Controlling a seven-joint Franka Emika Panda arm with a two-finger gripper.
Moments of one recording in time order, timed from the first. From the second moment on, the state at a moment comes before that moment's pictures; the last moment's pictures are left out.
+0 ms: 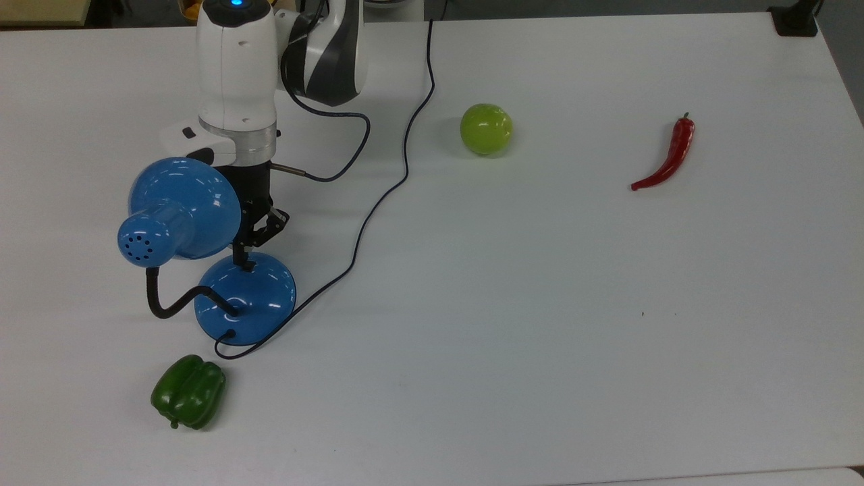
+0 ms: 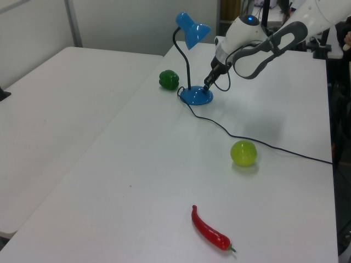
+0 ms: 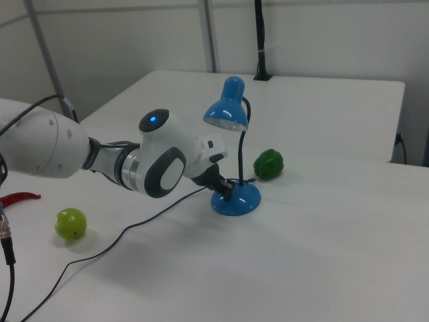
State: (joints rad) arm 0.04 0.47 -0.19 -1.85 0.00 2.83 0.01
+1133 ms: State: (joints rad) arm 0.04 0.50 -0.19 -1.82 0.00 2.83 0.01
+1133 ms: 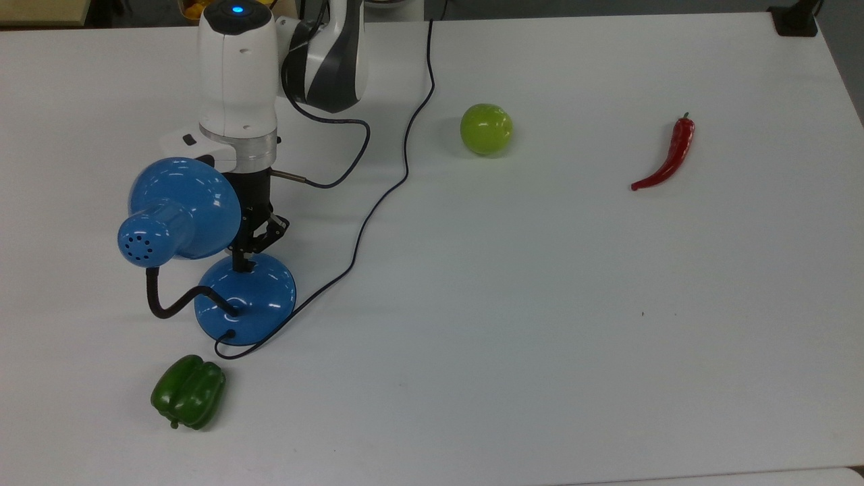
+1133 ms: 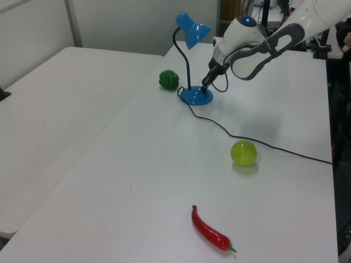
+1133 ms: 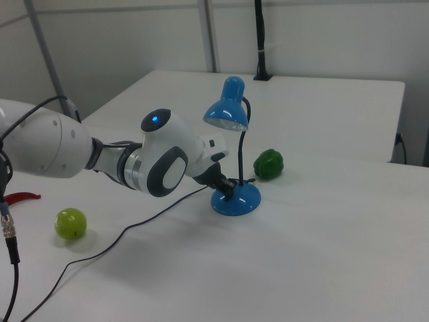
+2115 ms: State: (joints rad) arm 0.04 0.46 -0.19 -1.83 0.00 2.79 -0.03
